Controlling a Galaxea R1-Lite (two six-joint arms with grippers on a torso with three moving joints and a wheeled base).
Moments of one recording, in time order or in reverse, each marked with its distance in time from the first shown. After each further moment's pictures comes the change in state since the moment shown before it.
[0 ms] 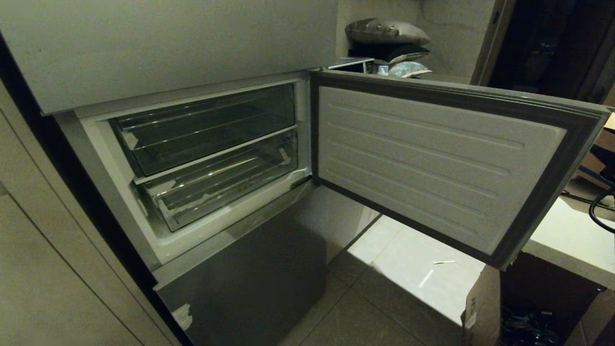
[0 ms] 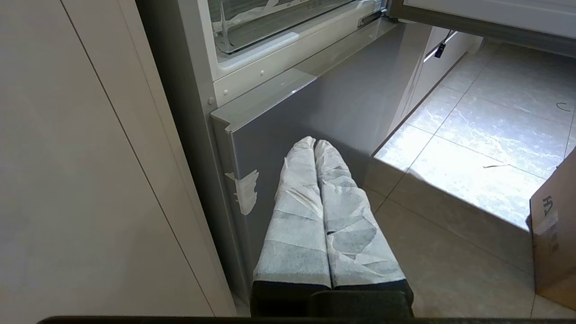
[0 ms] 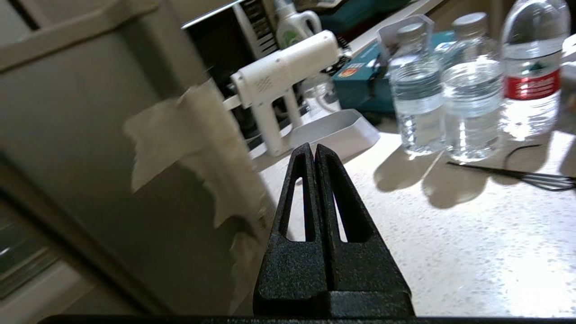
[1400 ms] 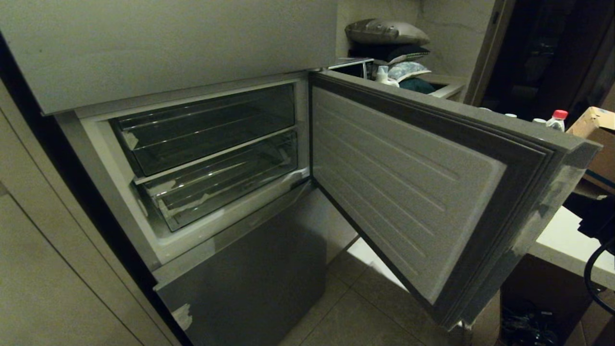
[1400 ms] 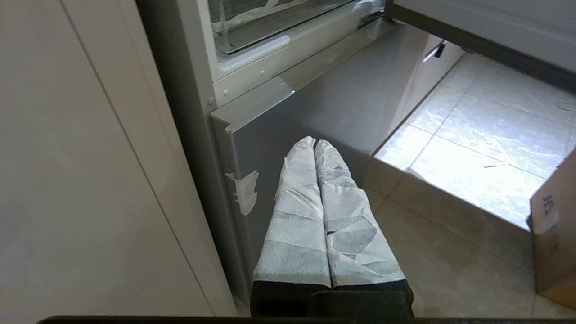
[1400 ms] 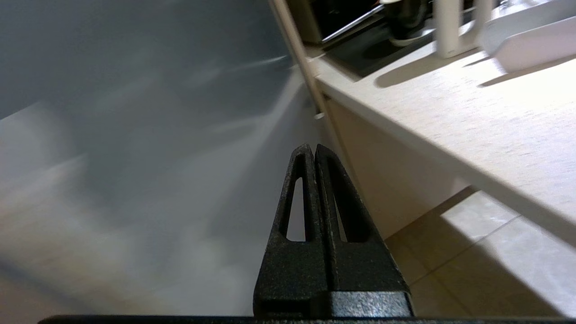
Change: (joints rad) left arm 0.000 0.000 0.000 0.000 0.000 0.000; right arm 0.306 -0.345 0.363 0.077 0.088 -0.009
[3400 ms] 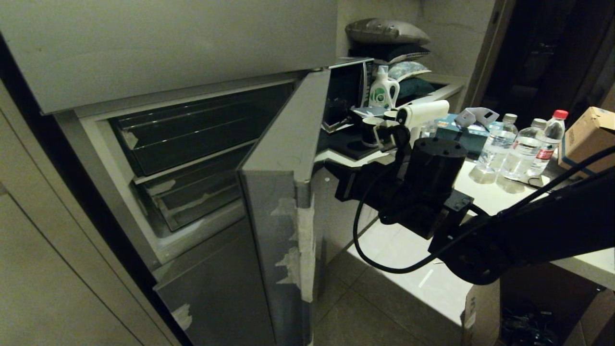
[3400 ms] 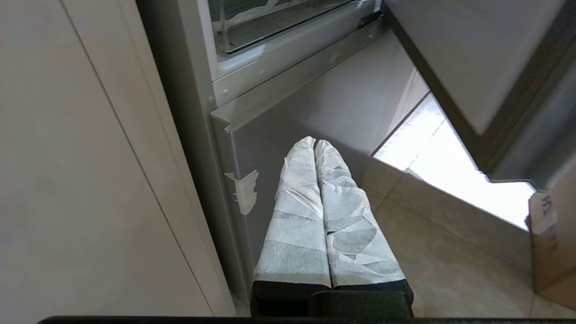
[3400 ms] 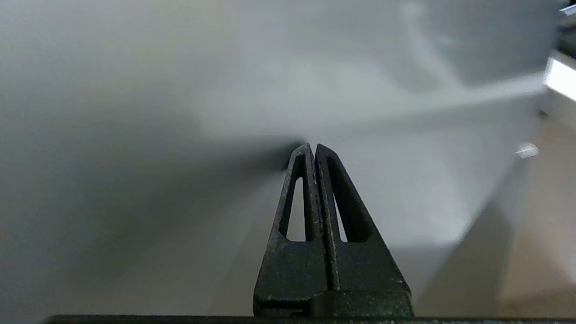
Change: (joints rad) left arm 0.000 0.000 0.000 0.000 0.000 0.000; right arm 0.843 0.625 -0.756 0.140 -0.518 -0.147
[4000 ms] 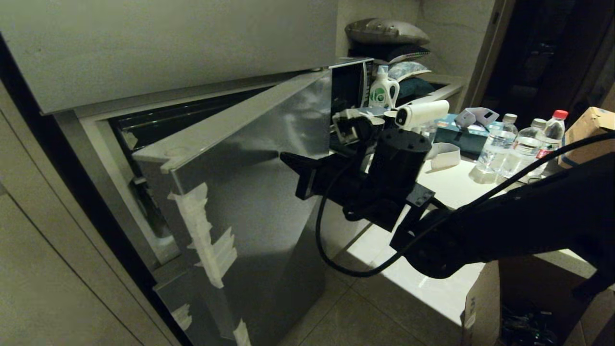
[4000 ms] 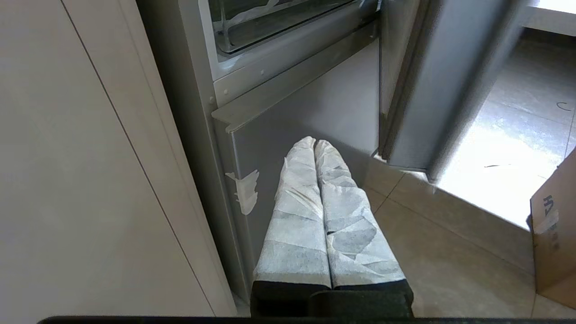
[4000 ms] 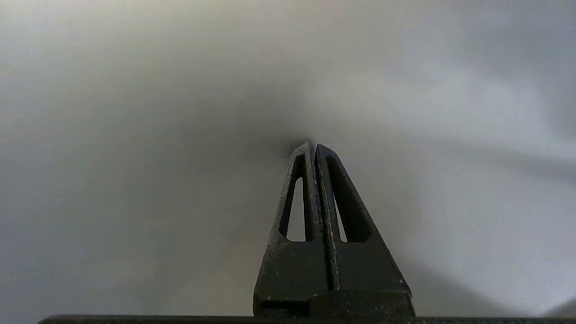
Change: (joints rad) left arm 0.000 0.000 0.000 0.000 0.000 0.003; right arm 0.102 0.103 -0.211 0.000 0.096 -0.050
